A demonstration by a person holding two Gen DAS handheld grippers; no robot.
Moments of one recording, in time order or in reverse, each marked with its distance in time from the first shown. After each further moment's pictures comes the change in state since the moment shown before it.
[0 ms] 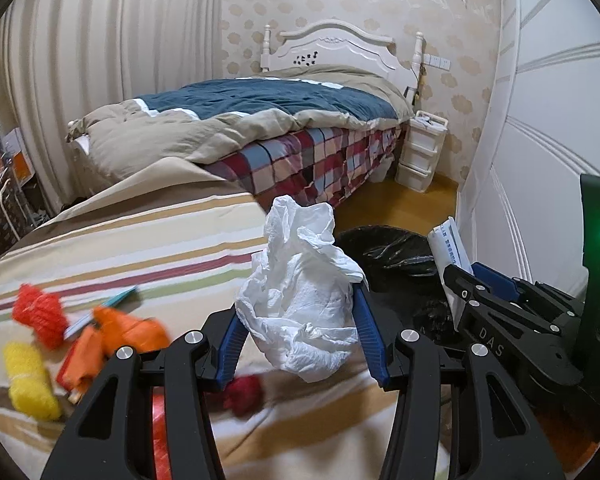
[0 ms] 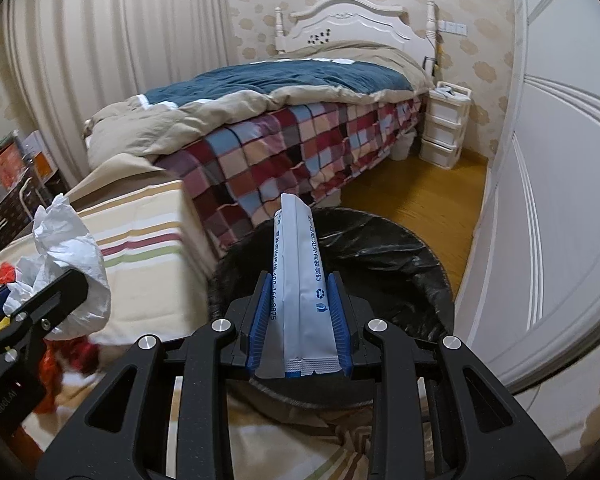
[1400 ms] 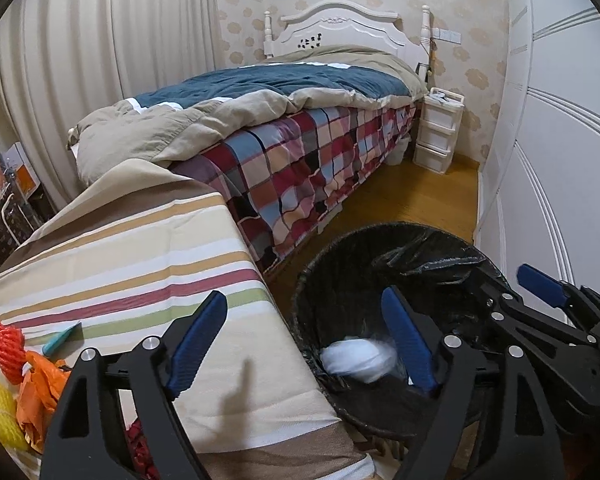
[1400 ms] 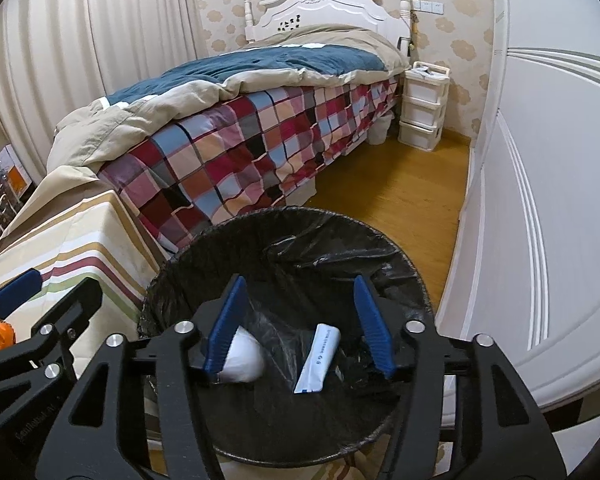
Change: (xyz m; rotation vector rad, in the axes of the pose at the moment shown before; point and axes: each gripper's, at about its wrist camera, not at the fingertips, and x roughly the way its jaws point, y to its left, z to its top) left arm 0.073 -0.037 0.015 0.042 0.046 0.098; right arm 0.051 -0.045 0.013 0.067 0.040 -0.059
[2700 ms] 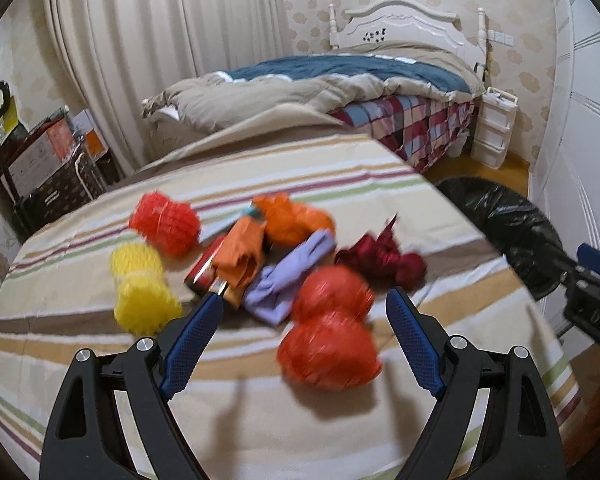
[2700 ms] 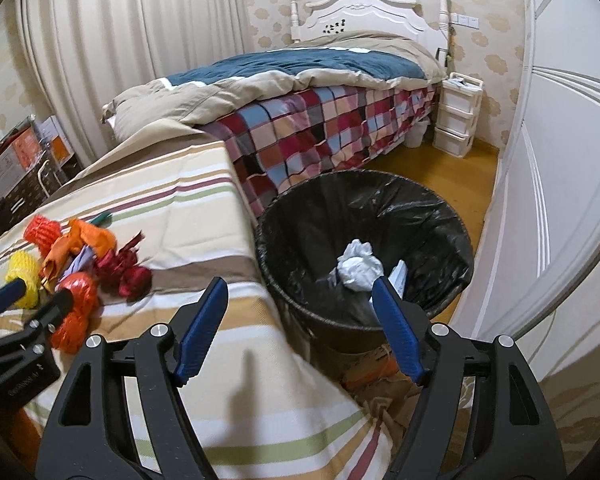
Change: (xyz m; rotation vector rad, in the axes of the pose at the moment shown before) left arm -0.103 0.113 -0.099 -0.083 0.058 0.187; right arm -0.102 0.076 -0.072 -0.093 0.007 0.113
